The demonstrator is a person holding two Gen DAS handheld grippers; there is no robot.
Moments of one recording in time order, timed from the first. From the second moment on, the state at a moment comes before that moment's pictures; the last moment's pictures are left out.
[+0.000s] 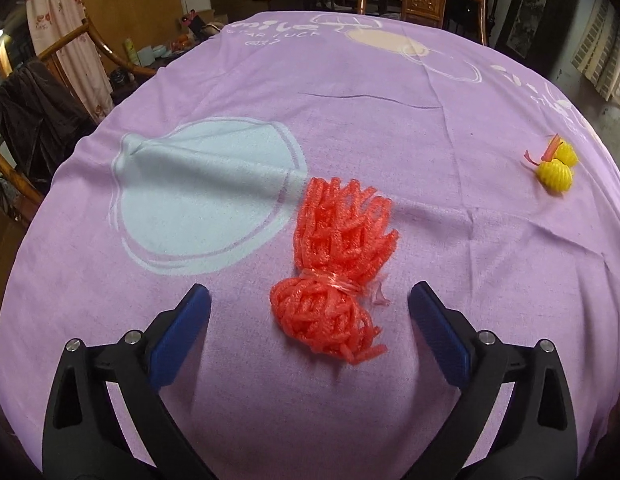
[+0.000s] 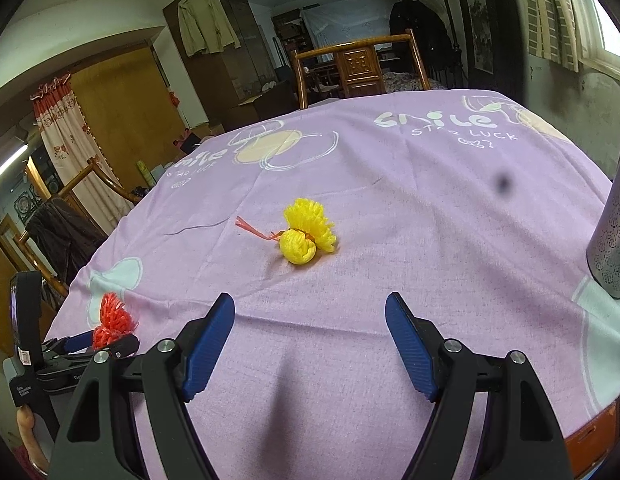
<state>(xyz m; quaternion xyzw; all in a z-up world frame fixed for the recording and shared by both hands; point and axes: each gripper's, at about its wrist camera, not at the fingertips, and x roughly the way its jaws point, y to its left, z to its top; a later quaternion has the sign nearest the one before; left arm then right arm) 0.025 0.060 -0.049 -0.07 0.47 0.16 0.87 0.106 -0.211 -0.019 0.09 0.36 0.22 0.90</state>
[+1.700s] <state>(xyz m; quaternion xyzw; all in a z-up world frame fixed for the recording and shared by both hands) 0.012 0.076 -0.034 -0.12 0.42 0.14 0.89 0.085 -0.167 0.005 0.11 0.36 0.30 0.88</state>
